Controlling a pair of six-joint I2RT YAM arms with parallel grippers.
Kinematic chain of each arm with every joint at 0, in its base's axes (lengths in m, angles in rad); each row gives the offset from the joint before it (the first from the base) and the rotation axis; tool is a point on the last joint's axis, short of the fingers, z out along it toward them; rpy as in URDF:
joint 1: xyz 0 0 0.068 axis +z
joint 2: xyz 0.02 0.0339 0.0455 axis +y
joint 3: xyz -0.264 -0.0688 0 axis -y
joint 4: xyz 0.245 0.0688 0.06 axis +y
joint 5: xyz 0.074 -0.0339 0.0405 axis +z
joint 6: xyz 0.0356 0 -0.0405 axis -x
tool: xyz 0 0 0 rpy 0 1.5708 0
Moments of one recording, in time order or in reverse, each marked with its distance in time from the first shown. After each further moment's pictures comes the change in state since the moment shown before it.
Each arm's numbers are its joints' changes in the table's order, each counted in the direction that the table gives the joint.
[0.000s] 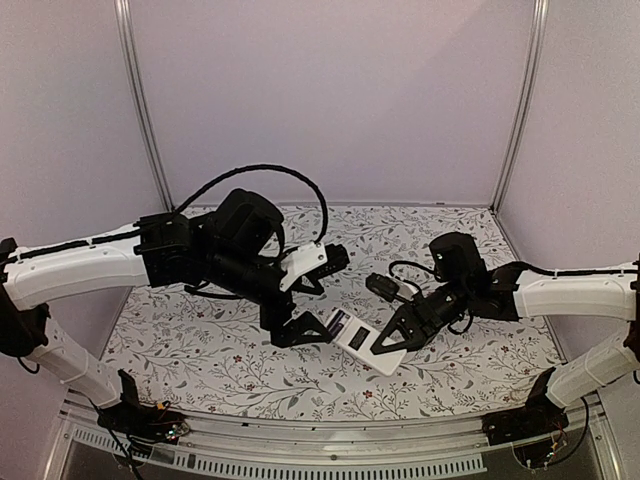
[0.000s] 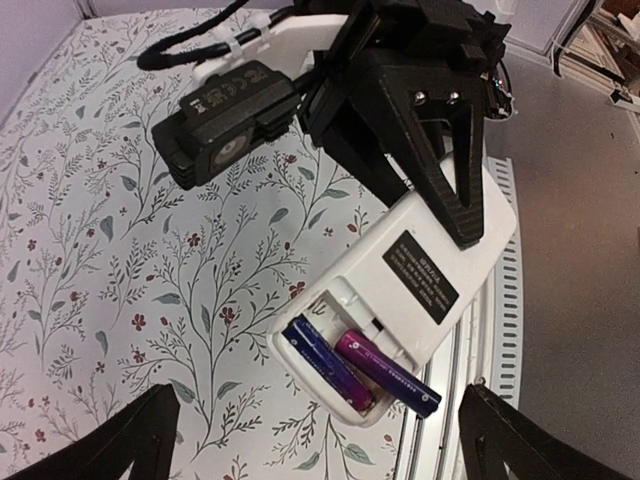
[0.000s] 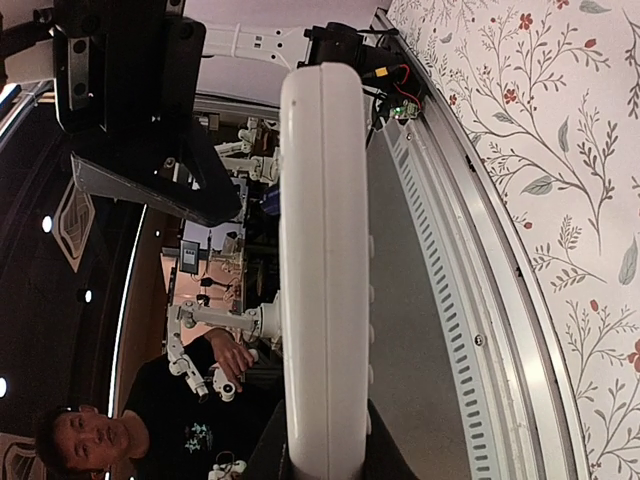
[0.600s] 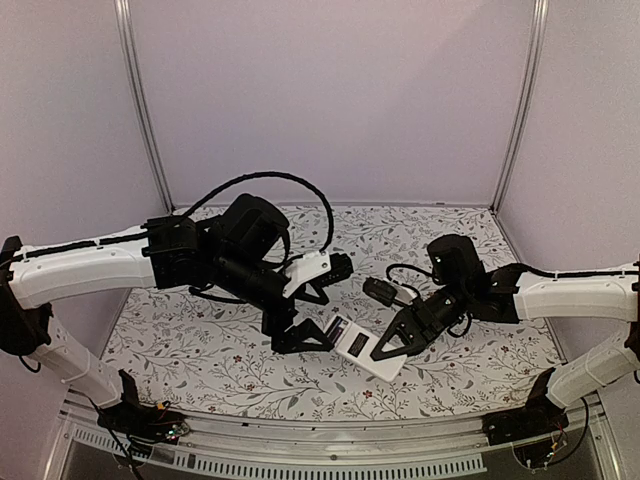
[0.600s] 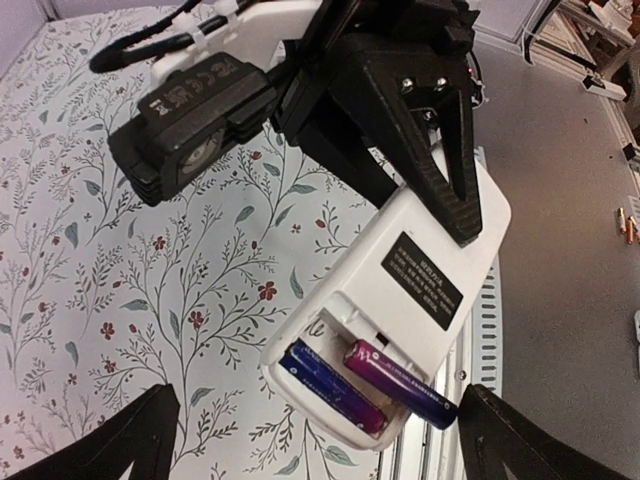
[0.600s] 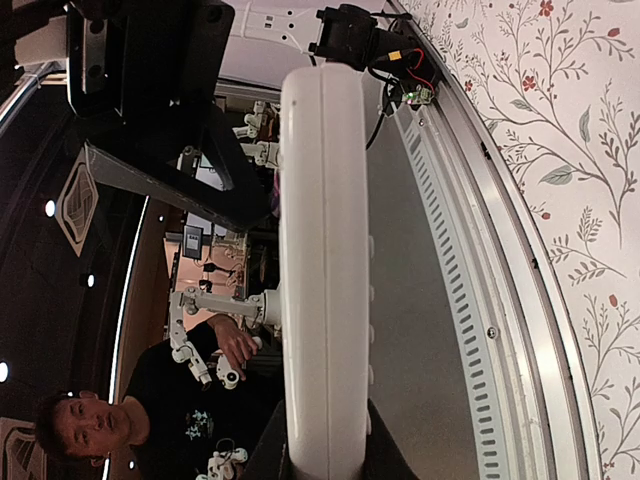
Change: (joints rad) left arm 0.001 0.022 -0.009 -0.003 -0.080 -0.018; right arm 0.028 -0.005 0.000 0.000 0.017 0.005
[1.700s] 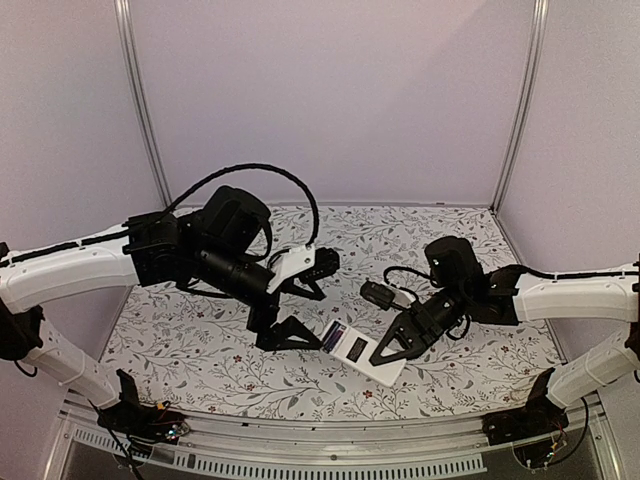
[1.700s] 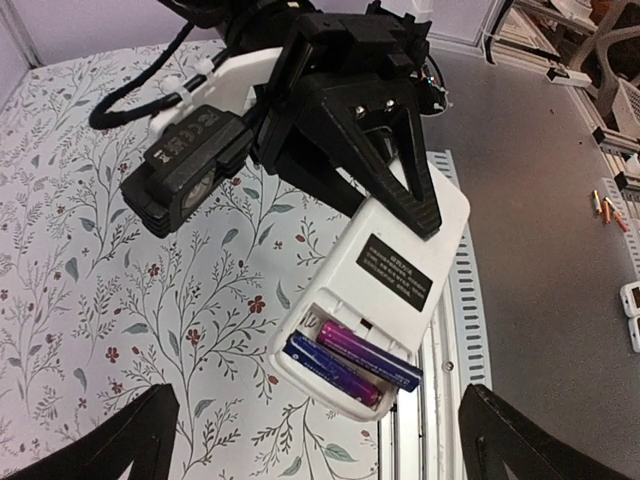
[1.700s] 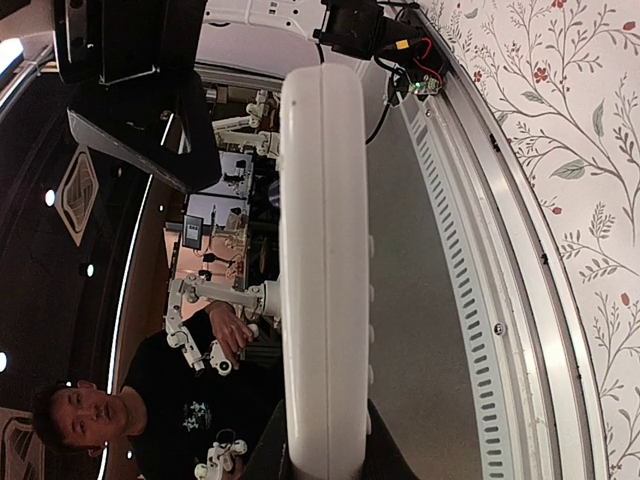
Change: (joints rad) left arm 0.027 -0.072 -0.023 0.002 -0.081 -0.072; right arm 0.023 0.000 0.002 0.001 0.000 0.006
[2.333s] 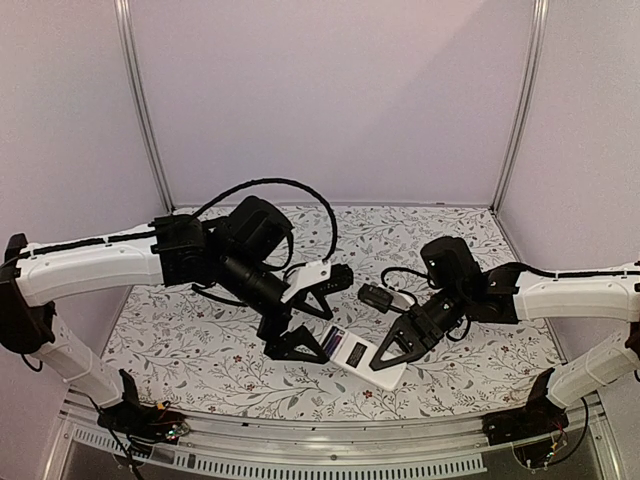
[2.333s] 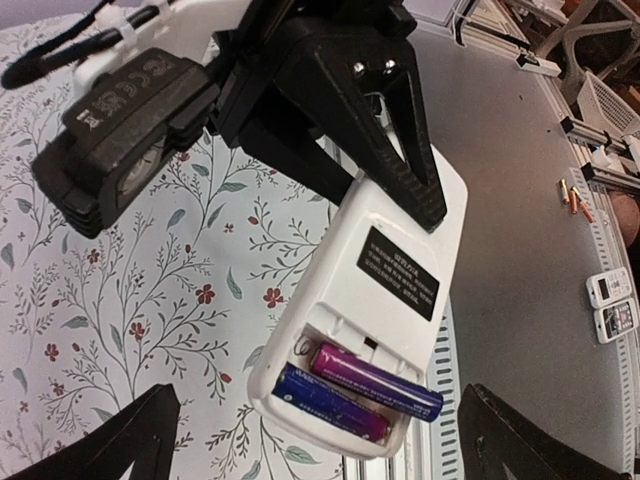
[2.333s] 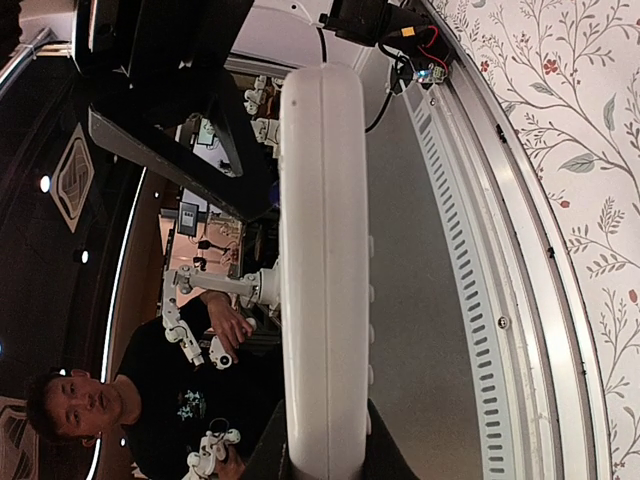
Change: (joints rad) left arm 0.000 0.100 0.027 0.036 -0.111 0.004; right arm 0.026 0.000 0.029 0.079 0.000 0.065
